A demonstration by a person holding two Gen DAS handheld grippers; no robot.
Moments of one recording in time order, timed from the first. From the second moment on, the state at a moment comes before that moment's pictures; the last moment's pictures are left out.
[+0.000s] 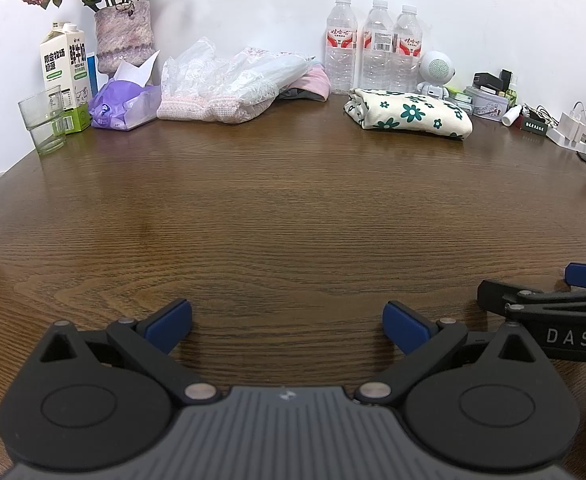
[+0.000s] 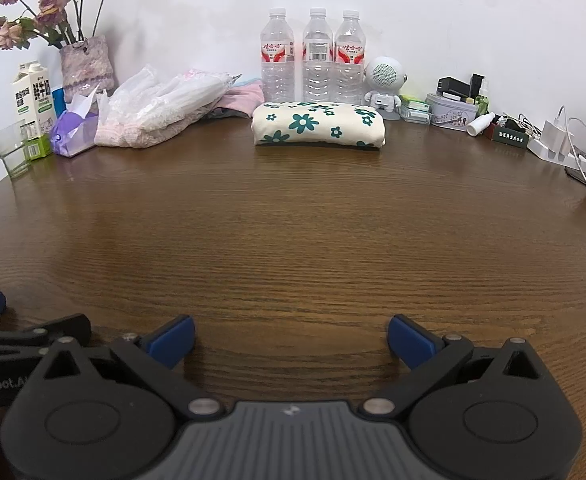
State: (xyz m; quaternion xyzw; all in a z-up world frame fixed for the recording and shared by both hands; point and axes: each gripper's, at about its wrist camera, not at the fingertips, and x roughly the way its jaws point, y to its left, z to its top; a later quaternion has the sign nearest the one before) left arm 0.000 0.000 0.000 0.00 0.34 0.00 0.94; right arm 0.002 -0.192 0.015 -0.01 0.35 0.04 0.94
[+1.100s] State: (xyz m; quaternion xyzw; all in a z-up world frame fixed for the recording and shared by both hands) left arm 0.002 0.002 0.001 0.00 0.34 0.00 0.94; right arm -0.006 -0.193 0.015 0.00 0.34 0.04 0.94
